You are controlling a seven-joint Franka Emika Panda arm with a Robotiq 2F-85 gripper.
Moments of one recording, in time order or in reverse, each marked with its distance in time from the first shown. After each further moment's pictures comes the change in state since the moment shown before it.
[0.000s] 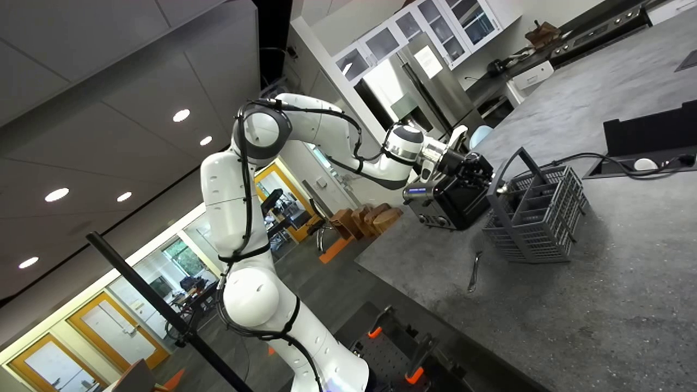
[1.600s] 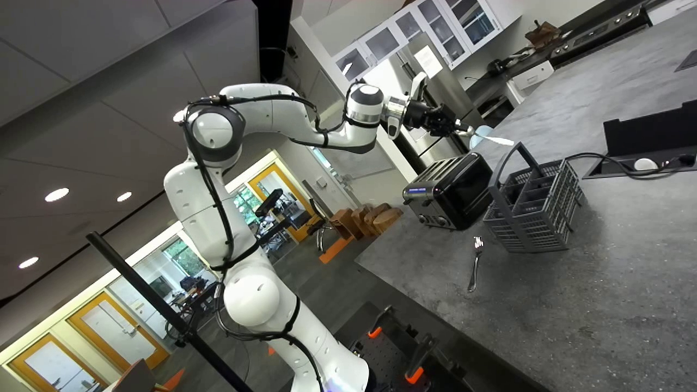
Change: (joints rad) arm 0.013 -0.278 0.016 0.016 0.152 -0.022 -0.001
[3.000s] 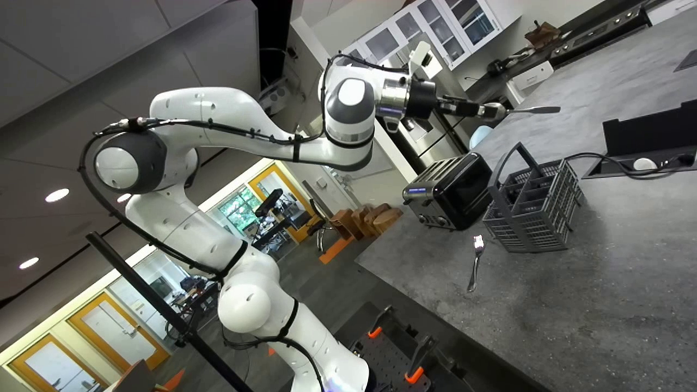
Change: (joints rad) arm -0.193 -0.325 -0.312 -0.420 0.014 0.557 0.350
